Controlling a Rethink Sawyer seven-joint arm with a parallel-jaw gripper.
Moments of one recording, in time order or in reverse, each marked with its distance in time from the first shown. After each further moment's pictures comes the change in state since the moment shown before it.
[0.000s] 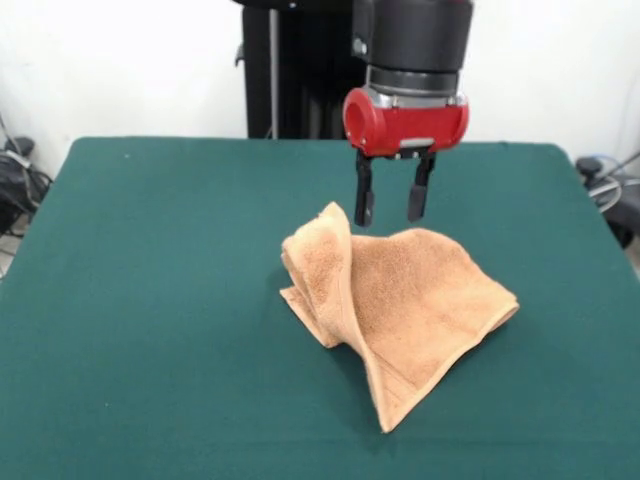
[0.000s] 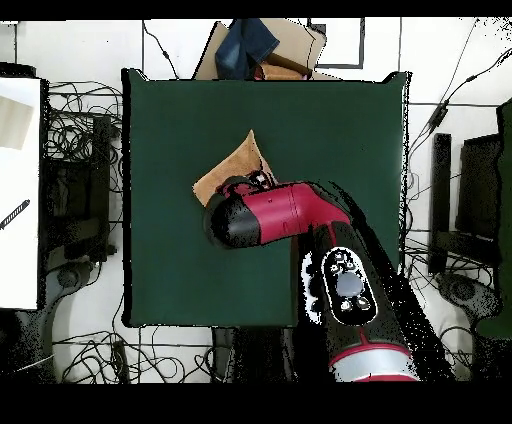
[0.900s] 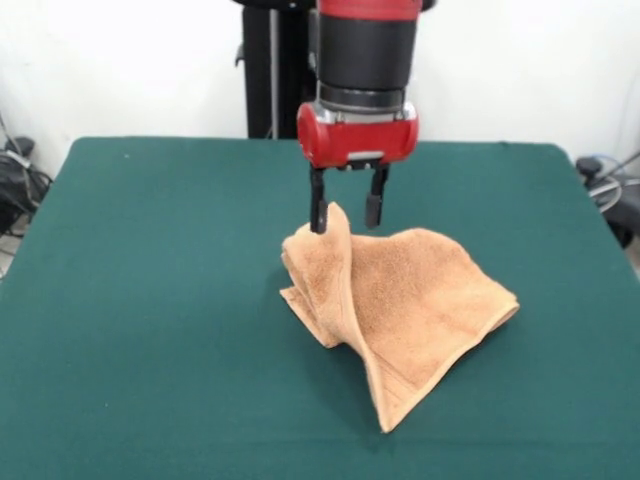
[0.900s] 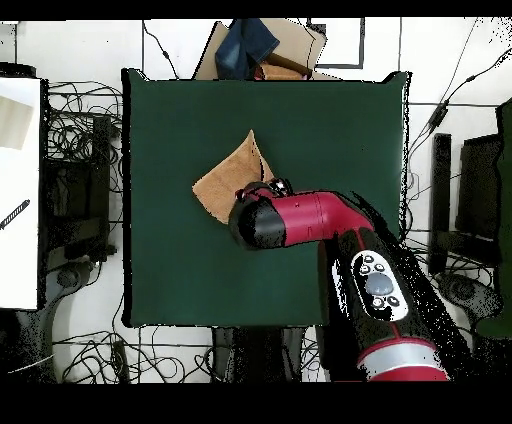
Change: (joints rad) arm -0.078 0.065 0.002 0.017 0.021 -0.020 0.000
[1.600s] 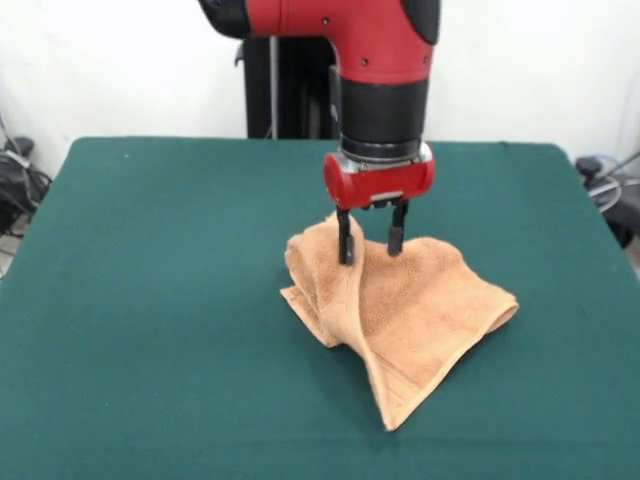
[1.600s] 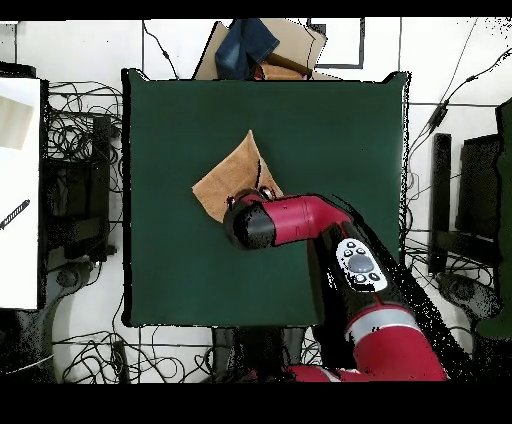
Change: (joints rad) arm 0.018 0.117 -0.001 -0.018 0.000 -0.058 0.000
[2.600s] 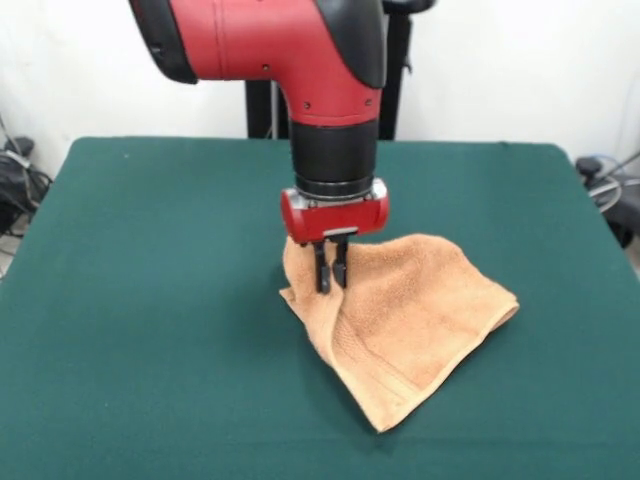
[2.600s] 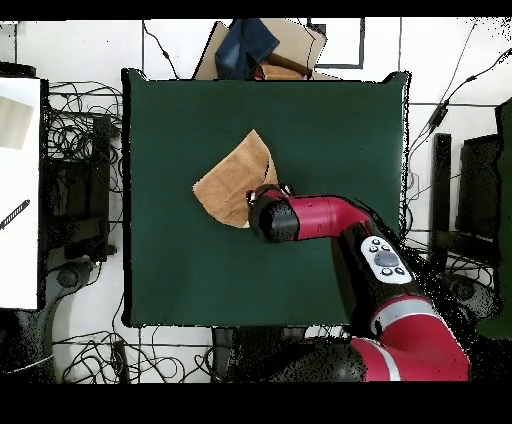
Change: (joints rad) arm -0.090 0.089 0.011 -0.052 0.000 -0.045 0.000
